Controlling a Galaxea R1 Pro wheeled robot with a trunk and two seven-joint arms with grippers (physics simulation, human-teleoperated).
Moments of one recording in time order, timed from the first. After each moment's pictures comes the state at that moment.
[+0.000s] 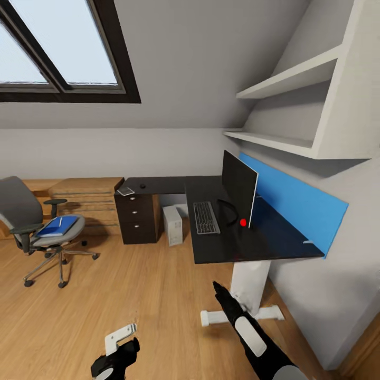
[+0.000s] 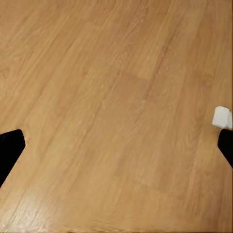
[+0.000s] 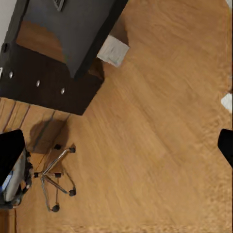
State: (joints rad) left arm -0.03 0.04 -0.38 -1.36 0.63 0.28 0.81; right arm -0.50 0.09 0.22 -0.61 -1.08 -0.05 0.00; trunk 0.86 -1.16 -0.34
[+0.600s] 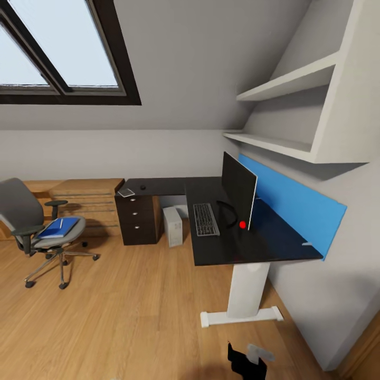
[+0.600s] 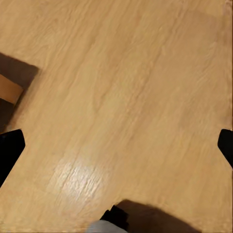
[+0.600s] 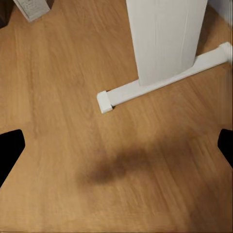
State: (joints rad) left arm -0.03 0.04 -0.40 -0.80 0.62 -0.03 0.68; right arm -0.49 0.11 0.29 0.01 -0.59 -0.51 -0.01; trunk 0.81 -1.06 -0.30
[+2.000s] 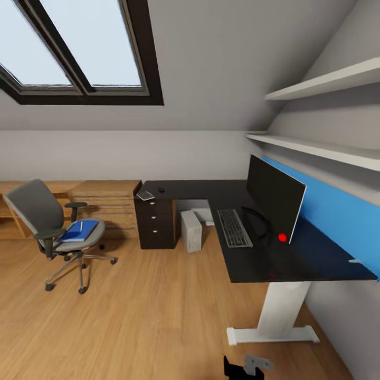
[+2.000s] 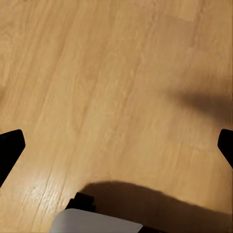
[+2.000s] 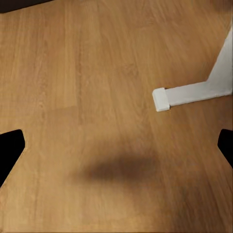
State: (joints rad) left arm -0.03 0.06 -0.38 -0.56 0.62 -0.16 0.23; right arm -0.45 0.11 0.30 0.02 -0.47 -0.52 0.01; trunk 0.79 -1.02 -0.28
